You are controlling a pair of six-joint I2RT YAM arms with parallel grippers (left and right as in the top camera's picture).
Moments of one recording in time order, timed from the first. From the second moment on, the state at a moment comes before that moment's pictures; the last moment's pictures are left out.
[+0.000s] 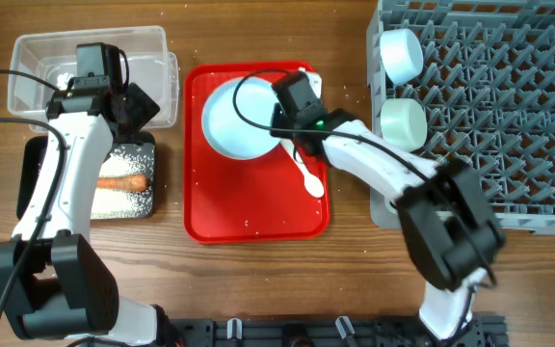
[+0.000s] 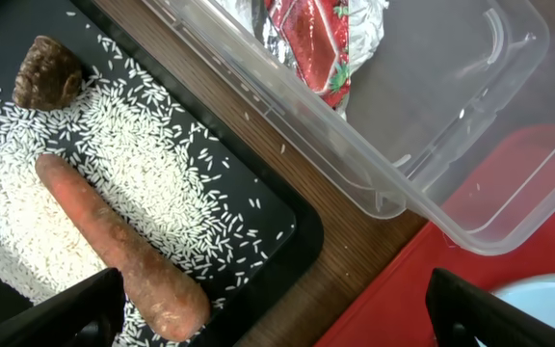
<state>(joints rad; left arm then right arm) 0.08 1.67 1.33 -0.84 -0.20 -0.70 0.58 1.97 1.33 -0.28 0.11 0.65</state>
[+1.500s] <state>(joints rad) 0.08 1.67 1.33 -0.84 -0.20 -0.70 0.12 1.75 1.33 -0.36 0.96 -0.21</state>
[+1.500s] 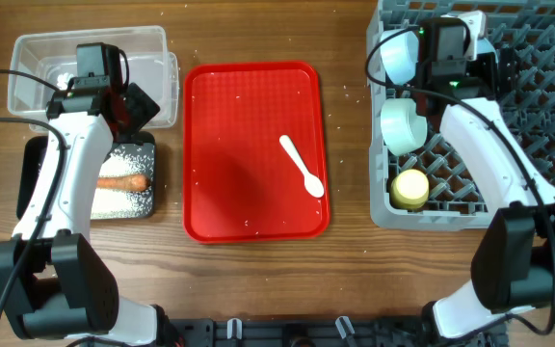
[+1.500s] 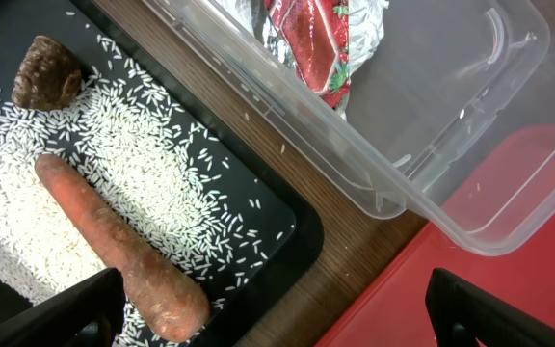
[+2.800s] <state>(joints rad) 0.08 1.67 1.33 -0.85 -0.20 -0.70 0.57 2.01 1.33 -0.72 -0.12 0.11</state>
